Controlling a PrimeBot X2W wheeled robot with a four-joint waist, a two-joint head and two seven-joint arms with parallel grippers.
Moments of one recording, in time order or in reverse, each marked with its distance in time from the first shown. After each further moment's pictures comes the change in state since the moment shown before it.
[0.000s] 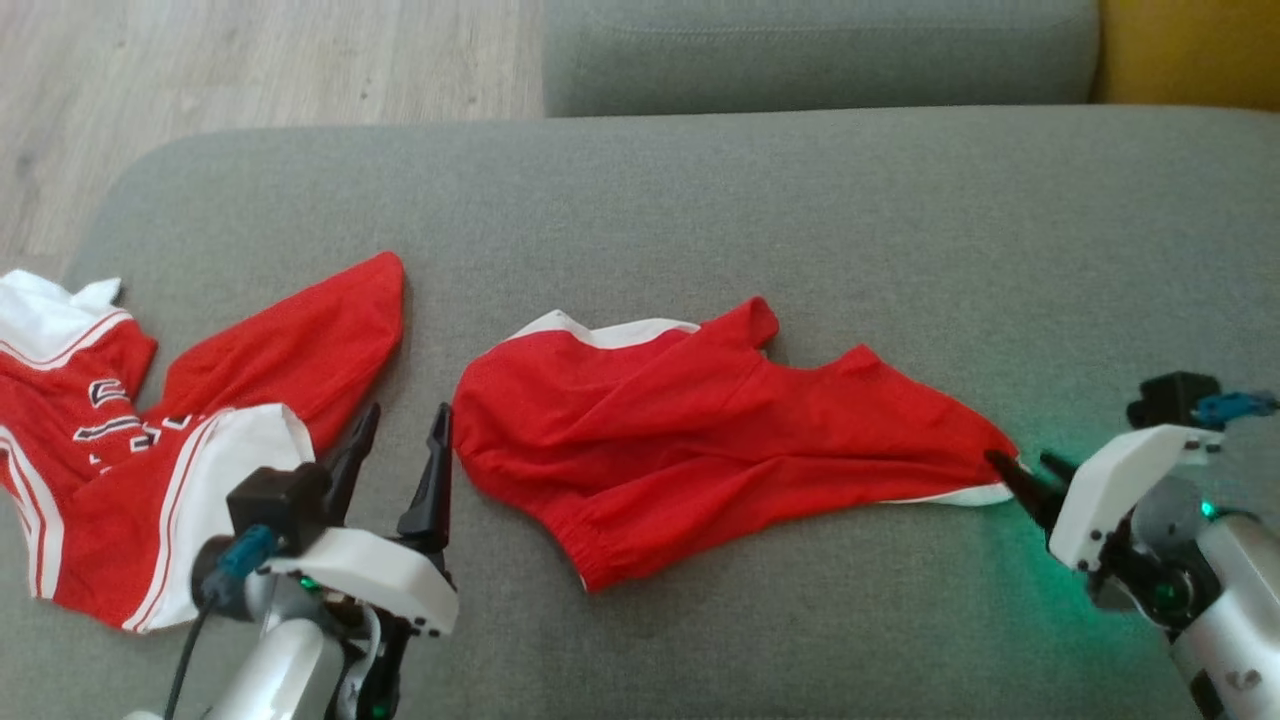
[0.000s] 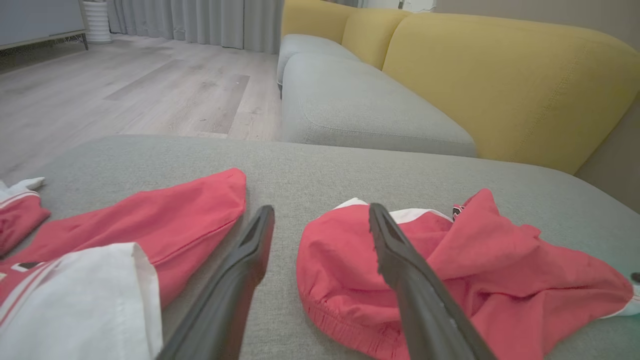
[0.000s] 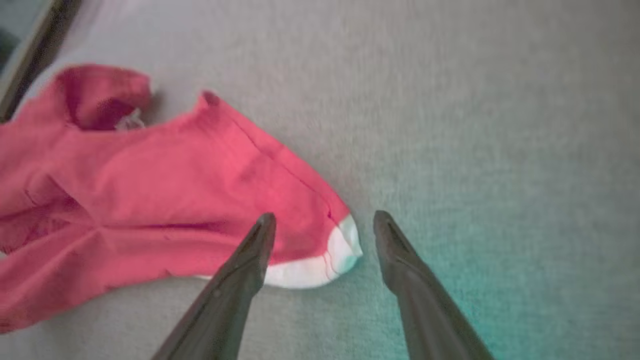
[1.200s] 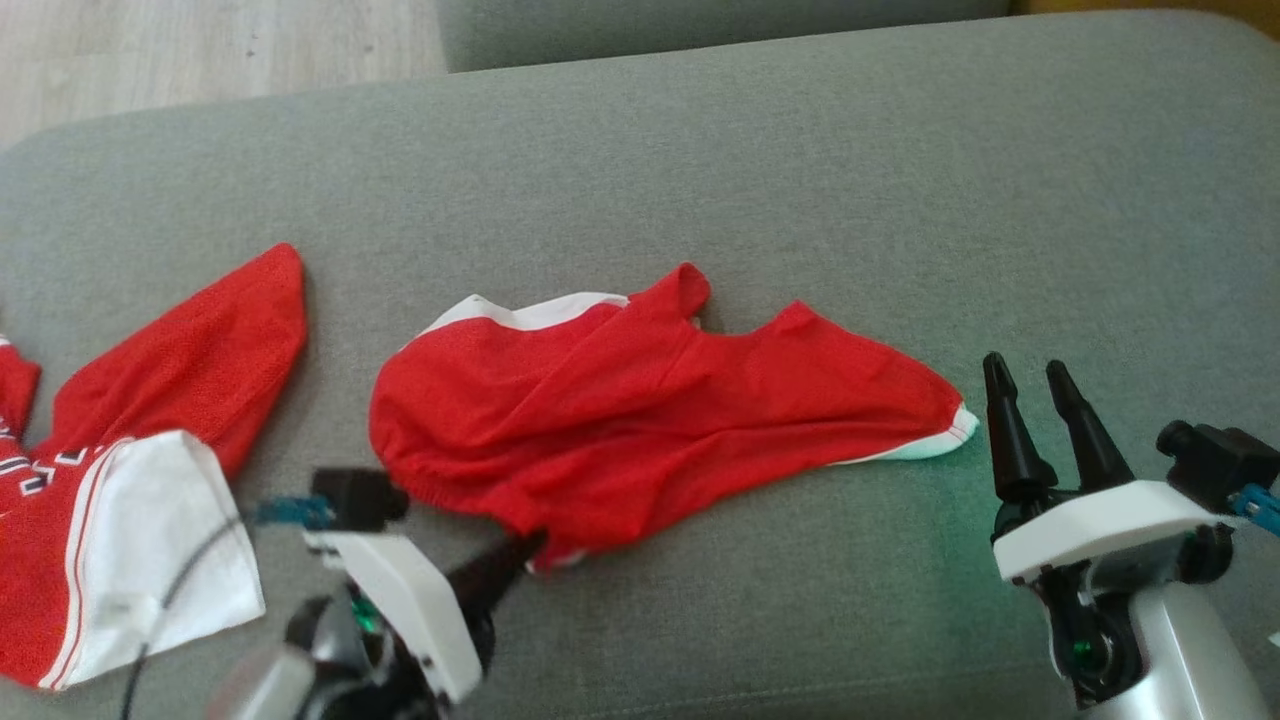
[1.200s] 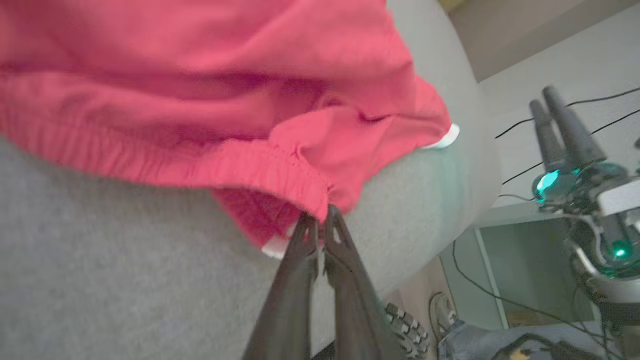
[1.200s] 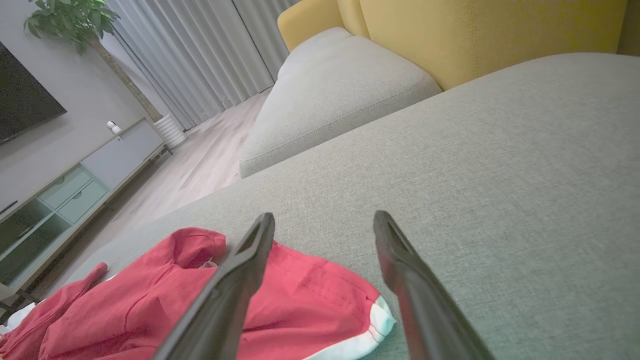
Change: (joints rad) left arm 0.079 0.073 -0.055 -0.198 -0.450 -0.144 0.642; right arm 0.279 0.325 -0.381 -0.480 -0.372 0.000 -0.423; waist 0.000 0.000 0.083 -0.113
